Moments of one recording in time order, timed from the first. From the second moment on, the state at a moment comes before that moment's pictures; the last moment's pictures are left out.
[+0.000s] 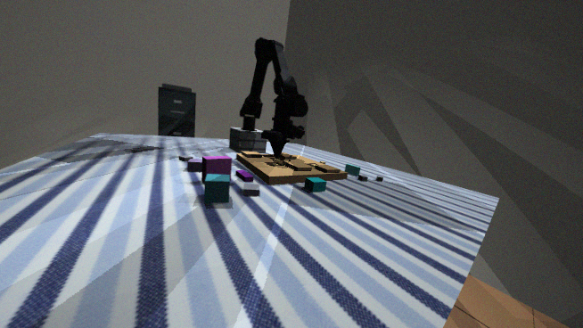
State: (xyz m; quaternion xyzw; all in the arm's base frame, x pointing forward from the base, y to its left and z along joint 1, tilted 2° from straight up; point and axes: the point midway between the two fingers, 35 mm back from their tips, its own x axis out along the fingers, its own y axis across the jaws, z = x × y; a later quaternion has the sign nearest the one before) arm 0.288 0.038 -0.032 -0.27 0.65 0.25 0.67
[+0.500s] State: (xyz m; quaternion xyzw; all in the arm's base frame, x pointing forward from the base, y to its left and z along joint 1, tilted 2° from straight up) arm 0.287 0.039 0.019 -0.27 0.64 0.25 0.67
